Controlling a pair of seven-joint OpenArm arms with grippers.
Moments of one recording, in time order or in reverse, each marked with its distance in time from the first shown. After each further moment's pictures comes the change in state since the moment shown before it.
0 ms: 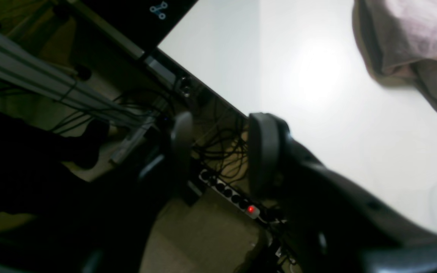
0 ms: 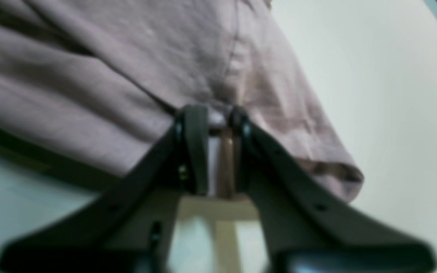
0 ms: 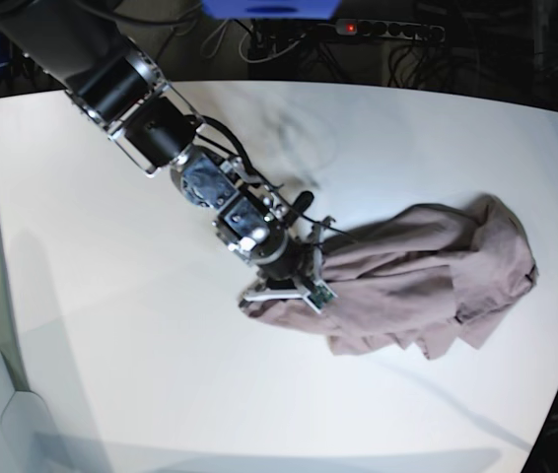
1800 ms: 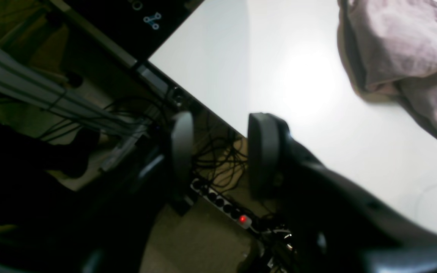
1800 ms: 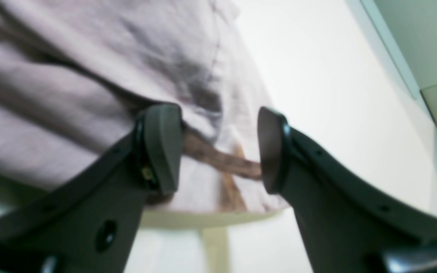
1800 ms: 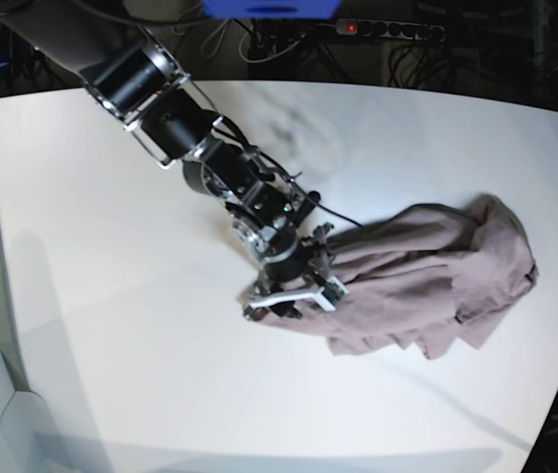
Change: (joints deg) left arm -2.8 0.1 0.0 -0.2 0.0 0.0 0.0; right arm -1.7 -3.5 3.1 -0.5 -17.4 -6.3 -1.5
